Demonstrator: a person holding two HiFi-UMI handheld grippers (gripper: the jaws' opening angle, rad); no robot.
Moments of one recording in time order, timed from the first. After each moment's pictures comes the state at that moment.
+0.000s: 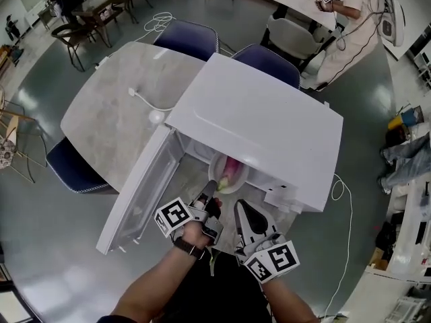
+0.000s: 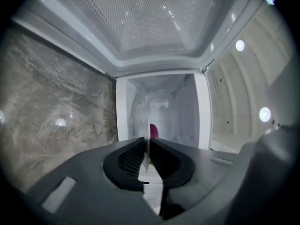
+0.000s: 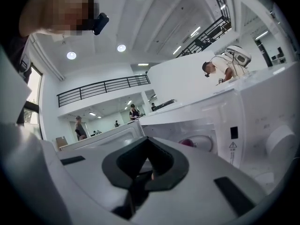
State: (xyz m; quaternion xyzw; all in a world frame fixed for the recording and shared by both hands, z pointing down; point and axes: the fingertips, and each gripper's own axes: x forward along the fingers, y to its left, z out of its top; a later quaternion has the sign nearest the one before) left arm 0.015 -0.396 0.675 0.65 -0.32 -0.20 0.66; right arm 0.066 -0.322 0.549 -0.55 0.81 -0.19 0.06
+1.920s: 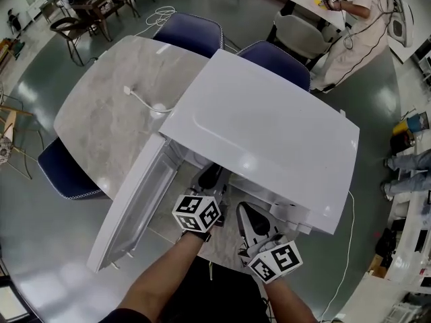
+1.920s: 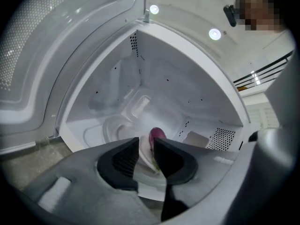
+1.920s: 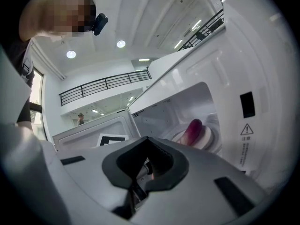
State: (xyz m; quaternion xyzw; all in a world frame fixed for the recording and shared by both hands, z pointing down) left arm 0.059 -0.479 0.681 0.87 -0.39 -0.06 0.29; right arm 0.079 -0.362 0.605 -0.53 0.82 -0.21 0.04
